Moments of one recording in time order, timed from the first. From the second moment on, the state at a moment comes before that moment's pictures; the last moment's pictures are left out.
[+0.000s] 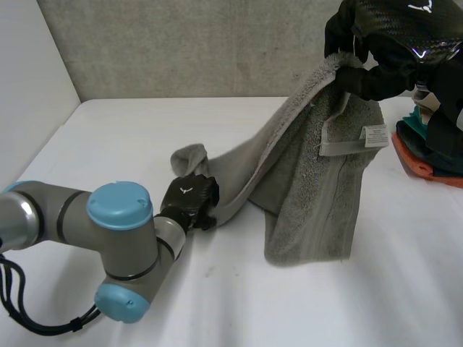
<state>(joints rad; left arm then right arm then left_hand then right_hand) 4.11 -2.24 -1.52 3.51 -1.59 3.11 1.86 -1.68 1.40 0.13 1.12 3.07 0.98 0.96 0.94 0.94 0.76 1.09 1.17 1.19 1.20 1.01</state>
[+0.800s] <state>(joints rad) 4.39 -2.05 -1.44 3.39 -1.56 3.64 1.79 -1.07 1.15 0.24 1.37 2.49 1.15 1.20 1.19 1.20 0.97 1.09 1.17 1.19 1.20 1.01</state>
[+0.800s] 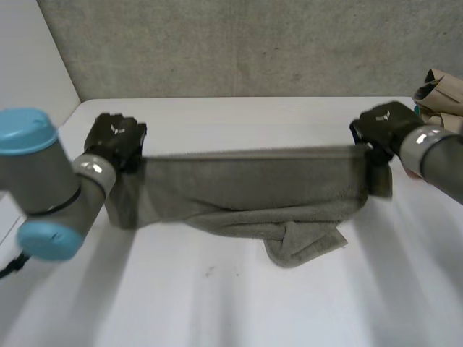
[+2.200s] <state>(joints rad) 4.57 -2.19 -1.72 3.79 -1.43 3.68 1.71 -0.97 1.38 -0.09 1.32 2.55 1.16 1.19 1.18 1.19 0.96 1.11 1.18 1.19 1.20 1.03</state>
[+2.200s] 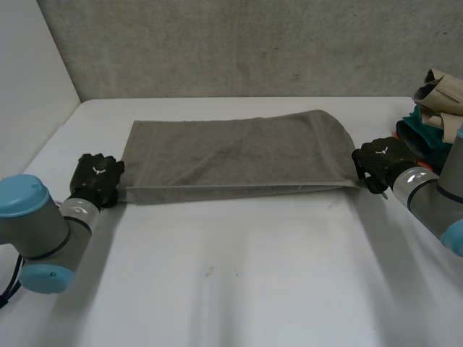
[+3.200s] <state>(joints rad) 4.43 -2.18 -1.31 3.37 -1.54 3.77 1.71 -0.94 1.18 0.13 1.43 2.30 1.16 1.20 1.19 1.20 0.96 1.12 1.18 1.19 1.20 1.03</state>
